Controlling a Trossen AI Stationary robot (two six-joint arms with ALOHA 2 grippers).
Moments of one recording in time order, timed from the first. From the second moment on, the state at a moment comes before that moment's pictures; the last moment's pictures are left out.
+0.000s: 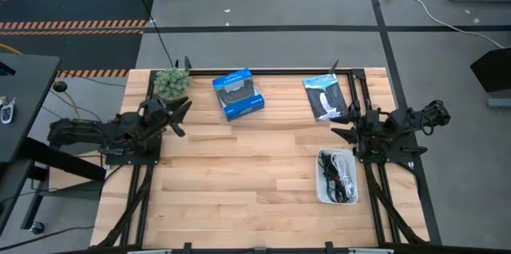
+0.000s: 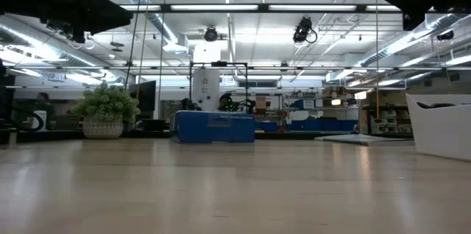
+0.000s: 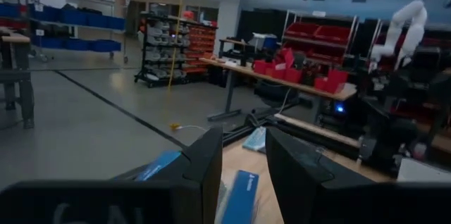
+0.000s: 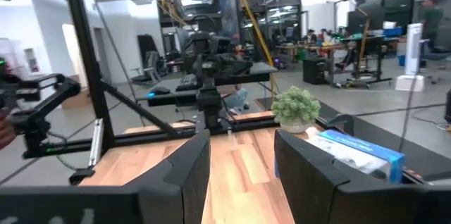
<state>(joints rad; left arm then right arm) -0.06 0.24 0.17 0.23 -0.73 -0.08 0.36 0.00 0.22 -0.08 0.46 0.03</state>
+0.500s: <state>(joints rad) -0.06 0.02 0.22 -0.10 -0.59 -0.05 0.36 0.00 0.22 -0.09 0.42 0.03</state>
